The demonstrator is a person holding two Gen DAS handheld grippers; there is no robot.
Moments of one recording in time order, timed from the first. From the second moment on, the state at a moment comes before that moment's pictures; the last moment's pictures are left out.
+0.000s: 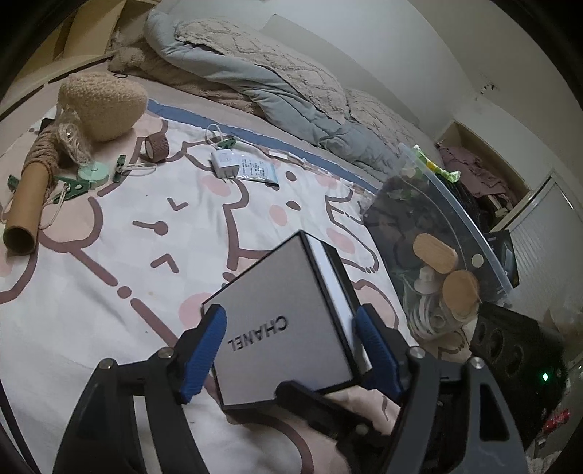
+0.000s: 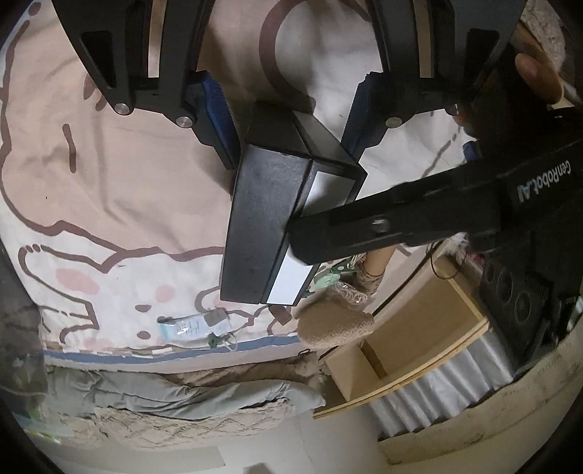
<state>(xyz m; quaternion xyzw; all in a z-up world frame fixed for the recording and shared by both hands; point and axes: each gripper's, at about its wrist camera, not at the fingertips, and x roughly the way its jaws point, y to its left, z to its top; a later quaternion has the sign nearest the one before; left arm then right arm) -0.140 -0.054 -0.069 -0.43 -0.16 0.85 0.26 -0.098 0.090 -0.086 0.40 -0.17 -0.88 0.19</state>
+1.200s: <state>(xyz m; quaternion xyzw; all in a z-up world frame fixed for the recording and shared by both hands) -0.186 -0.103 -0.104 -0.46 -0.21 0.85 0.17 -0.083 0.142 -0.063 0.43 -0.20 -0.85 0.24</state>
